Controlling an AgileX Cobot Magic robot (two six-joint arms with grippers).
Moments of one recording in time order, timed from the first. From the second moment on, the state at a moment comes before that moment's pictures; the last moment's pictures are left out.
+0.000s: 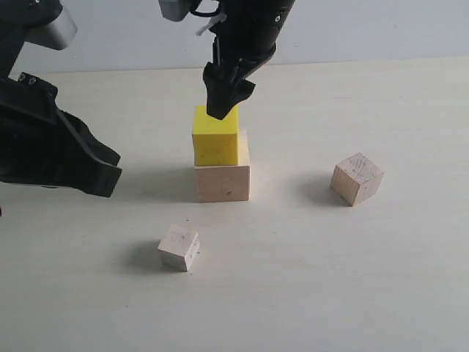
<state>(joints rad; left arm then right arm) -0.72 1.16 -0.86 -0.06 0.71 -0.07 0.56 2.05 -1.90 0.22 1.23 -0.74</state>
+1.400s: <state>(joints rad) -0.44 1.61 -1.06 -0.28 0.61 0.00 0.19 2.00 -1.52 0.84 1.07 -0.56</state>
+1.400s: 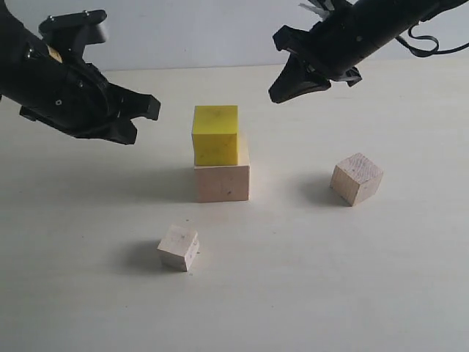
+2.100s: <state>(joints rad) -0.33 1.84 -1.15 -0.95 0.63 0.62 0.19 2.10 -1.49 0.90 1.08 -0.58</state>
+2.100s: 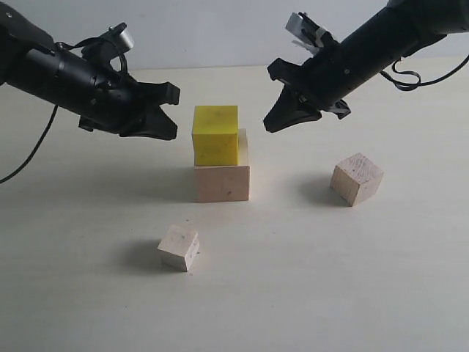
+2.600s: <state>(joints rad) -0.33 1.87 -1.15 -1.07 0.71 0.72 0.19 2.10 -1.49 0.91 1.08 -0.59</state>
